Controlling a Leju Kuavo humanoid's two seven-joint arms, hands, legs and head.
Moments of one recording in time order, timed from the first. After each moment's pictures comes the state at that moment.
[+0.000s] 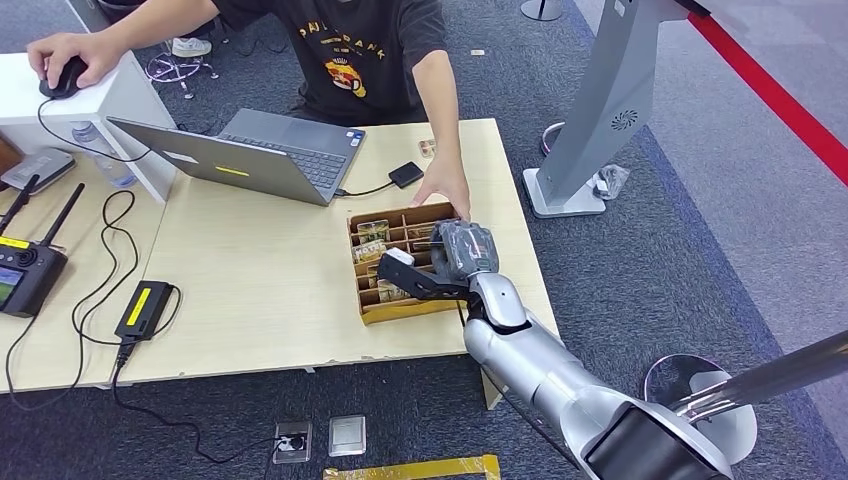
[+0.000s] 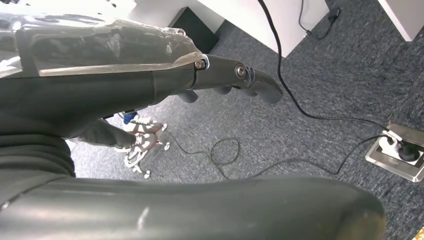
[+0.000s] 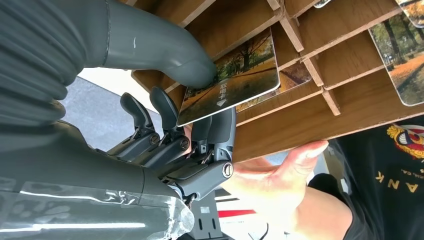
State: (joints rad) left arm -0.10 -0.05 -1.01 -0.21 -0.39 0.46 0.42; right arm -0.69 0.01 0.76 -0.56 0.94 -0.45 0.16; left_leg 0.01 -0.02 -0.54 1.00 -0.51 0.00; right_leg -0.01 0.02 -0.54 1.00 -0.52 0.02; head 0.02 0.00
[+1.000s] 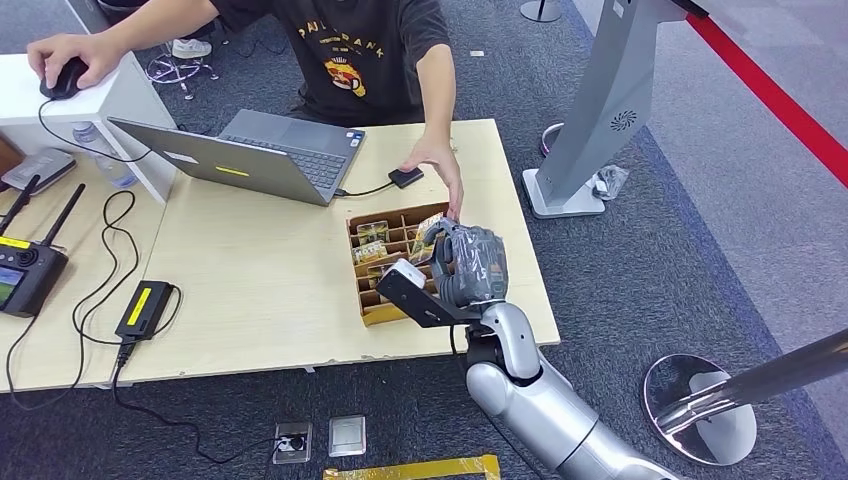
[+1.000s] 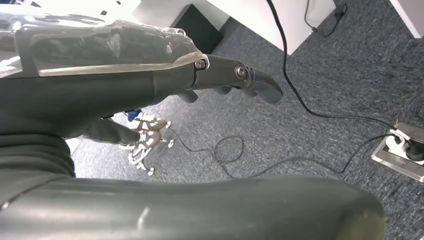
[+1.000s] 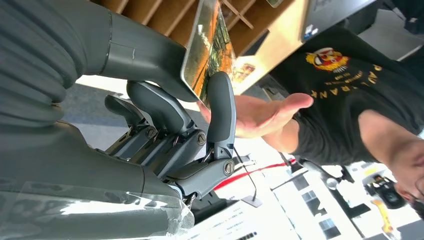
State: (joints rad) left arm -0.10 -0.05 -1.01 -0.21 -0.38 0.47 0.43; right arm -0.43 -0.08 0.70 -1.17 0.98 -0.55 0.22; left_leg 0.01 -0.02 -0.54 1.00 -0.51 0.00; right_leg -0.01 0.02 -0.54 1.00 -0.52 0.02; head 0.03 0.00
